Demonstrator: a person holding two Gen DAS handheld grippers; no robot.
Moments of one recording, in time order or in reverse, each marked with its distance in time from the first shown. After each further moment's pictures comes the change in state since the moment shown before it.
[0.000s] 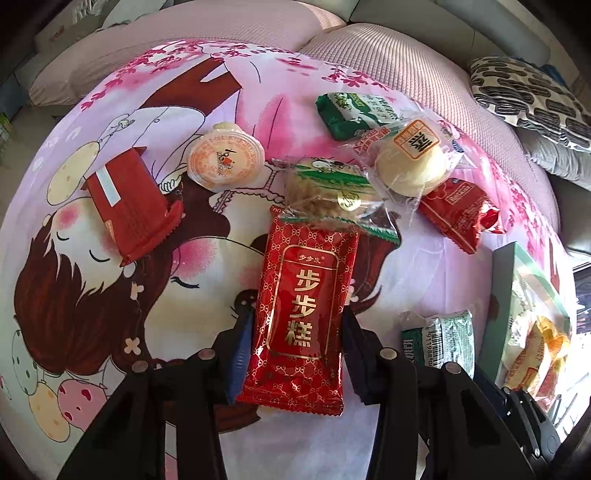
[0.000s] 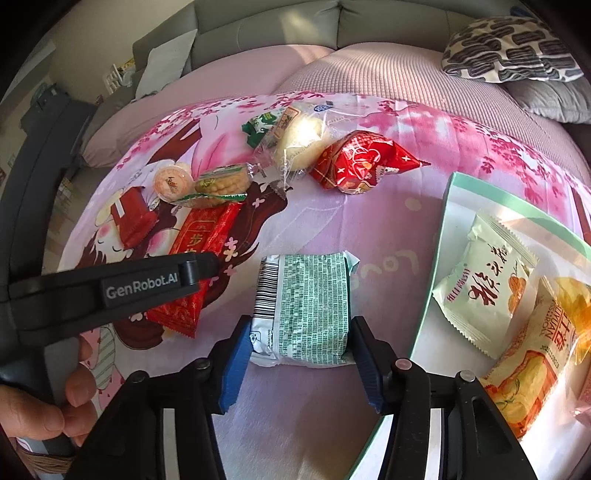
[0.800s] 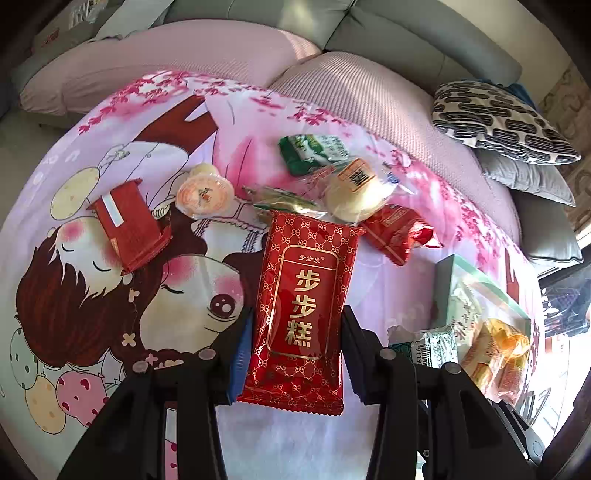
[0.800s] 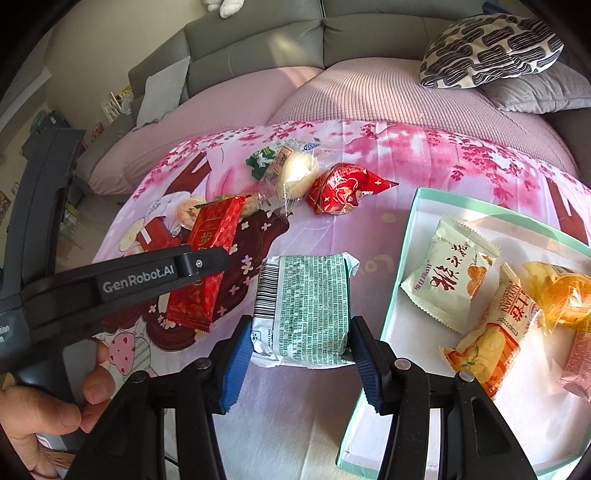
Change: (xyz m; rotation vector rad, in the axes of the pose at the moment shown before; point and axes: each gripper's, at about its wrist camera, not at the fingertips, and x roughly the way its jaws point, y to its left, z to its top) left arm -0.055 -0.008 -0.007 0.006 -0.089 -0.114; right arm -0.052 -0.004 -0.005 0.062 -0.076 0.033
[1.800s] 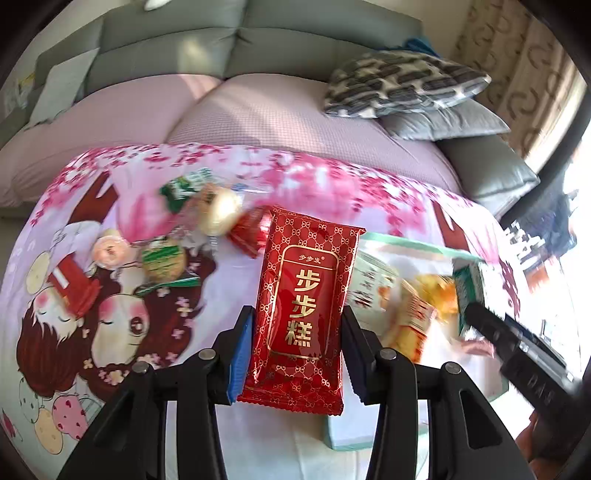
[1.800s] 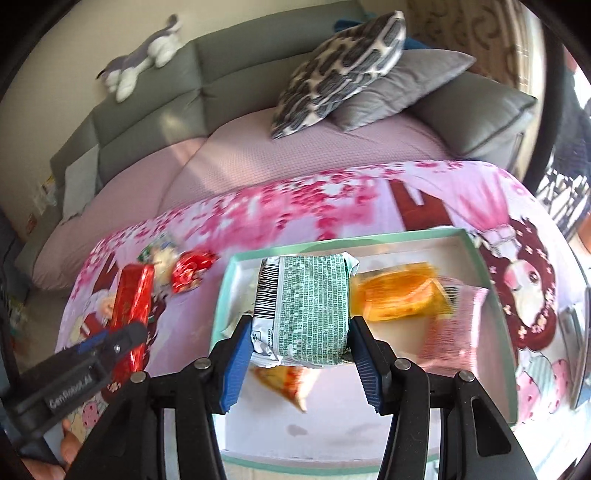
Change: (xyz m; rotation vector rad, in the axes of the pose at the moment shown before) left arm -0.028 -0.105 -0.033 0.324 -0.073 -0.080; right arm -0.097 -0.121 -0.010 0.315 -0.201 -0.269
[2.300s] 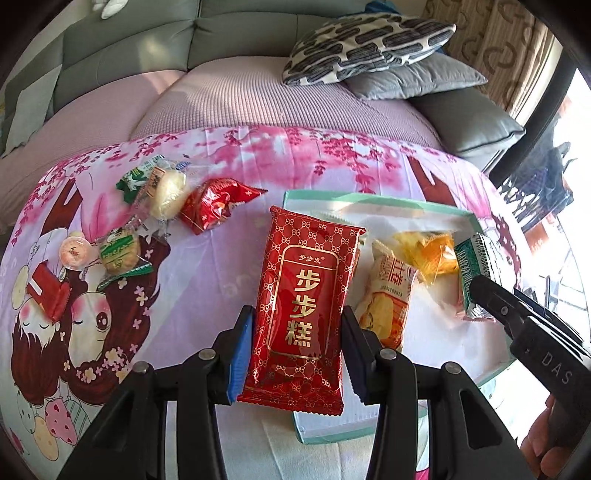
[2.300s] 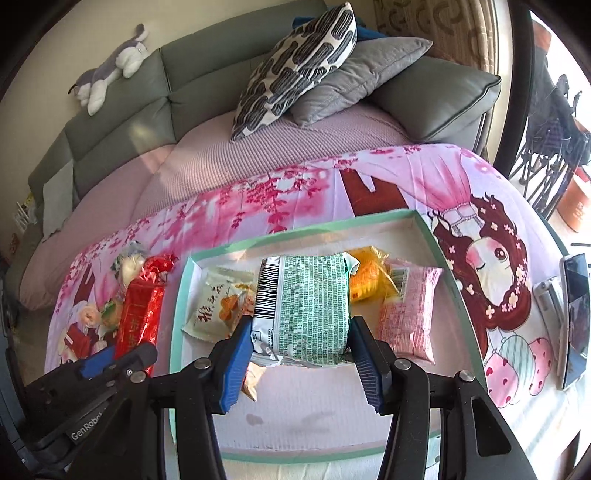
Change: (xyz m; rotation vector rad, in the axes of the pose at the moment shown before) left arm 0.025 -0.042 -0.018 0.115 0.084 0.003; right arm 0.001 -0.027 -0.014 0.041 0.045 -0.061
